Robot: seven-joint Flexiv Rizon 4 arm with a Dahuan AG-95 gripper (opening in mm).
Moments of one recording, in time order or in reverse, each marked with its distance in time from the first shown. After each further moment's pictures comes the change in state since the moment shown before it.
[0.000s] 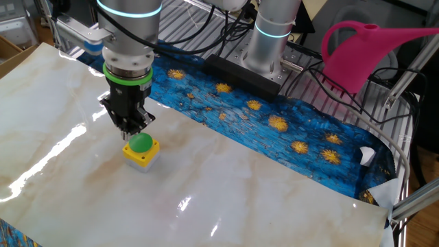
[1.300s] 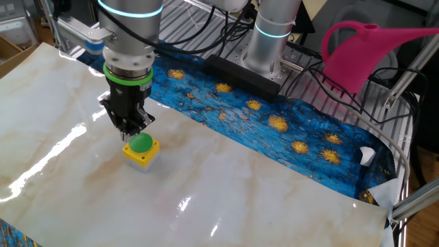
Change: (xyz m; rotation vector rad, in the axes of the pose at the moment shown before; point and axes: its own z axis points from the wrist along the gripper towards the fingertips) arm 0.000 0.000 0.000 -0.005 -0.034 0.033
